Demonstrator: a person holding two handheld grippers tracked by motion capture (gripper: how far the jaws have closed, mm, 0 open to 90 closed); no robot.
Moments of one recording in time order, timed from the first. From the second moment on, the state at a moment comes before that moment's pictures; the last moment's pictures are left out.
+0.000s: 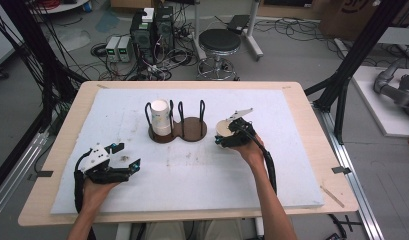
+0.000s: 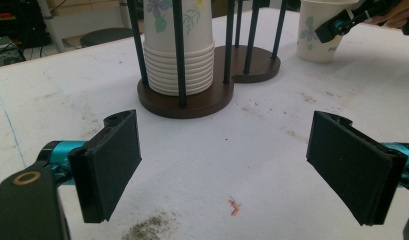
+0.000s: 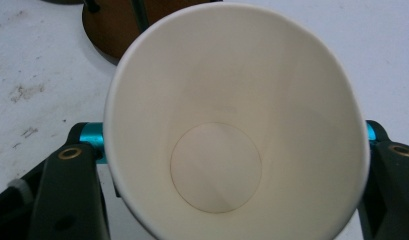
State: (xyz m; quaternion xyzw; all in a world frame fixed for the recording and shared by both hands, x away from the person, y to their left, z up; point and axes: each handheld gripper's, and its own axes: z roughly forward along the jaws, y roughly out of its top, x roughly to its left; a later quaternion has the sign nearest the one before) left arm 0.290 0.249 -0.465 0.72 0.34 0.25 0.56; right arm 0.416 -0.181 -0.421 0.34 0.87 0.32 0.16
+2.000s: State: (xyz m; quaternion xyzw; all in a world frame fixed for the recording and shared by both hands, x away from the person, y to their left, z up) left arm 0.291 0.249 -0.465 0.72 0.34 0.25 0.55; right arm 0.309 -0.278 -0.445 0.36 0.78 0.46 0.23
